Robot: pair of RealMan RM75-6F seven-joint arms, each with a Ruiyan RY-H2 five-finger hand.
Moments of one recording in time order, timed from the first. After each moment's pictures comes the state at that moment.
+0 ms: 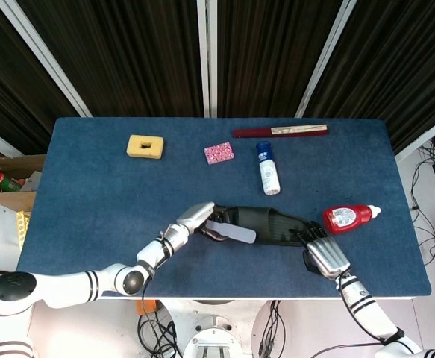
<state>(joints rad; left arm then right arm) -0.90 -1.74 -0.33 -1.38 0.94 0.50 -0.14 0.36 -1.44 -0.06 -1.43 -1.52 1.09 -0.06</state>
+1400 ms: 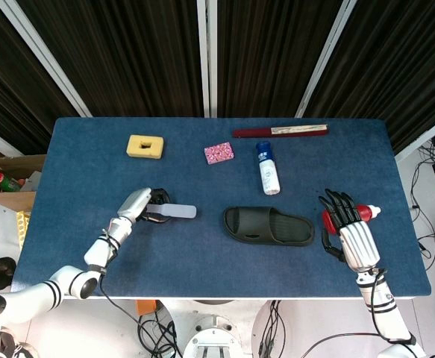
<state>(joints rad) -0.67 -1.69 -0.19 -1.09 1.34 0.78 -0.56 0.27 -1.47 0.04 -1.35 -1.68 1.54 0.15</state>
